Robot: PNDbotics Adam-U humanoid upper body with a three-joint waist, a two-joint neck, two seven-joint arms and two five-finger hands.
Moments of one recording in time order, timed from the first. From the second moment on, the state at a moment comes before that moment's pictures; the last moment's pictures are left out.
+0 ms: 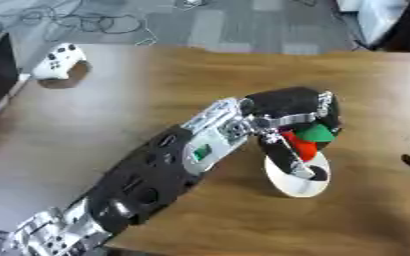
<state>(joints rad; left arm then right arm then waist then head) -0.77 0.24 -0.55 -1.46 -0.52 -0.36 -0.26 -0.06 -0.25 0.05 -1.71 -0.49 -0.19 0.31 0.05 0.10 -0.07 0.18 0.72</state>
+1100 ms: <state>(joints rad) -0.76 0.24 -0.55 -1.46 -0.46 -0.45 -0.26 -0.06 -0.25 0.05 -1.71 -0.49 -0.19 0.31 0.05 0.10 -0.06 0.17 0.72</state>
